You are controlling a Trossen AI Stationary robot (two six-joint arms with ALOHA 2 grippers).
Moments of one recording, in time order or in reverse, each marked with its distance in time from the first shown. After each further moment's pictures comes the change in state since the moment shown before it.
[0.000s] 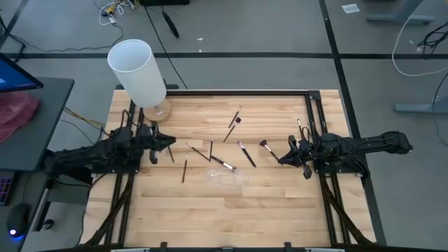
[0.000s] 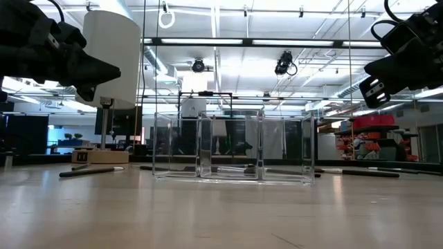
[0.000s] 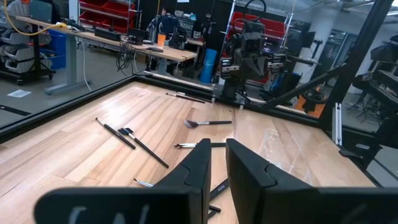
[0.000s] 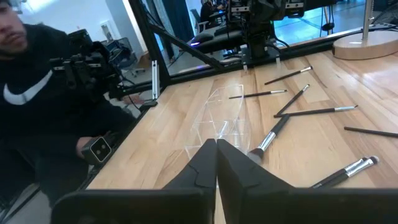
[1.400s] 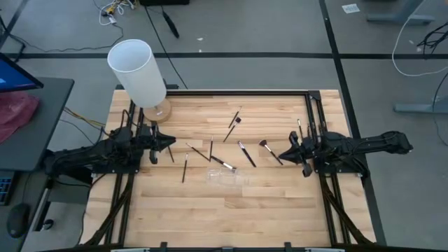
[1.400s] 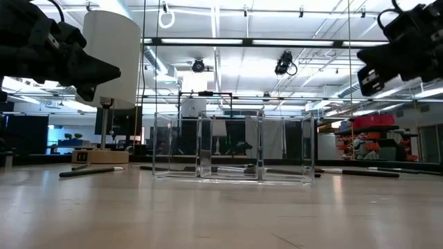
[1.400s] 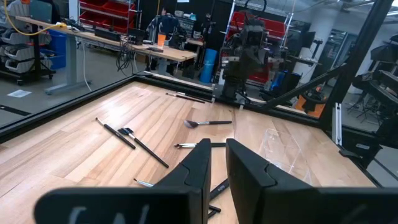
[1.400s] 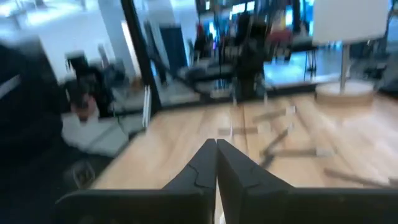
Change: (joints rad) left arm 0.000 0.000 0.000 0.000 -0.001 0.000; right arm -0.001 0.000 0.000 0.143 0.062 -0.067
